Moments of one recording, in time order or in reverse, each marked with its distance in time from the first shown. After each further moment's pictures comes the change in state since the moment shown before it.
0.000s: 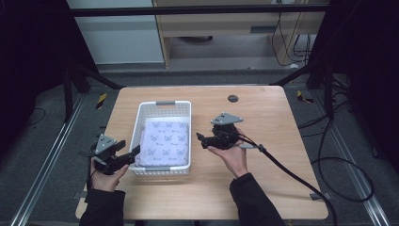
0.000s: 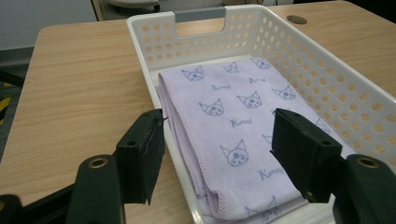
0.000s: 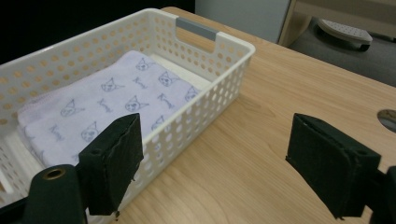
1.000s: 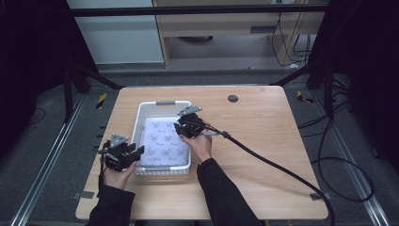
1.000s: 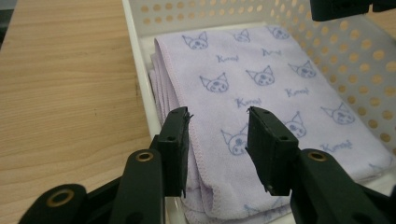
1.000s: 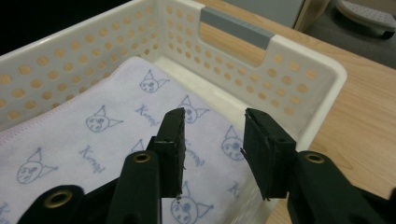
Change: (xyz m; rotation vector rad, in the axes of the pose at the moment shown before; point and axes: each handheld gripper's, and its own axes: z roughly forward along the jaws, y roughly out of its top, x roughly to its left) left arm -0.009 -0.001 0.027 0.119 0.045 -0.045; right arm 0.037 0.028 0.114 0.084 -0.002 -0.015
